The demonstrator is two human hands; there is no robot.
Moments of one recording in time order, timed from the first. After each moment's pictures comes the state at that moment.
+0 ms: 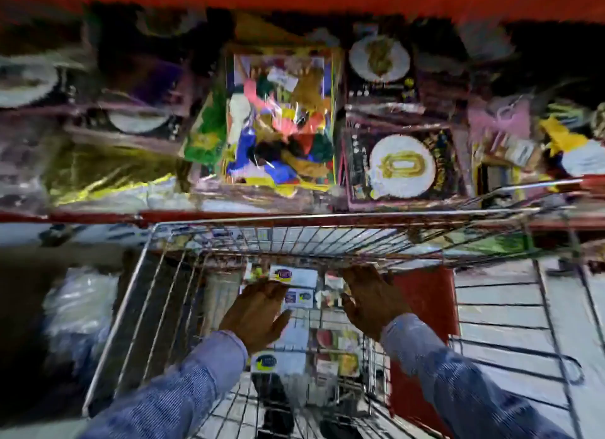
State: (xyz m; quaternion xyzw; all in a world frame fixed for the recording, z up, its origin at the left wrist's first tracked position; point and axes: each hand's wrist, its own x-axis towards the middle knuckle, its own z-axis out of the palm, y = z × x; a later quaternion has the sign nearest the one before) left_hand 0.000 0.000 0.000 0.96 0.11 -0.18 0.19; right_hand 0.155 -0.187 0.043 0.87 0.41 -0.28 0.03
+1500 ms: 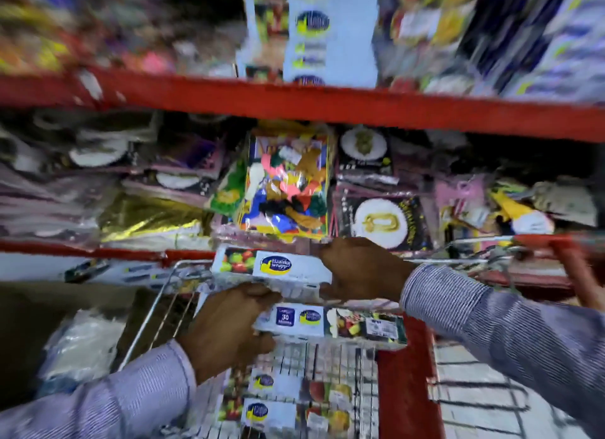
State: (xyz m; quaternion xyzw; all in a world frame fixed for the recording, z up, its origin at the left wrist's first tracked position) left_hand -0.004 0.004 0.195 0.99 0.07 -0.02 0.14; right_hand 0.201 -0.132 0.217 0.76 0.64 -0.11 0.04
